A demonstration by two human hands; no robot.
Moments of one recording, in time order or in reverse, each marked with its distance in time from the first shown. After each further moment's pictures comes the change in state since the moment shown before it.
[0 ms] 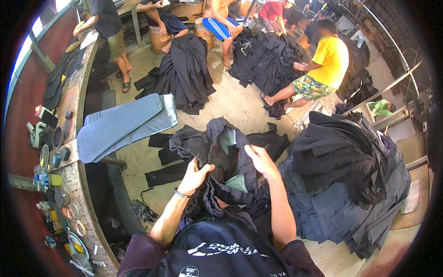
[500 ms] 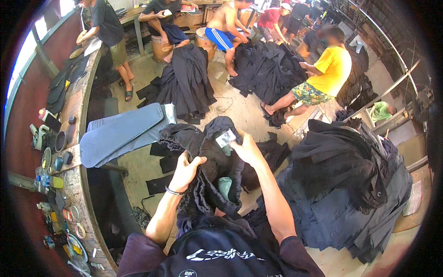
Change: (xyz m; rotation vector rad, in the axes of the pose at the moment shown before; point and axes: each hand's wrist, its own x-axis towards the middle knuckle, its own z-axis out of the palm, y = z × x) left_hand 0.012 0.062 0.010 0.249 0.224 0.095; right_hand 0.039 -0.084 0.016 -0.097 0.022 -0.236
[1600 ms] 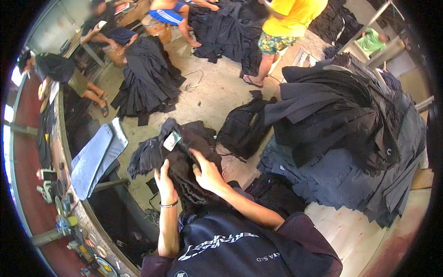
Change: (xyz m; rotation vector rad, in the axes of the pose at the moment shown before) left_hand -0.016 -0.077 0.143 -0.216 0.413 -0.158; right_hand -0.104 0.117 -0.017 0.203 0.110 0.165
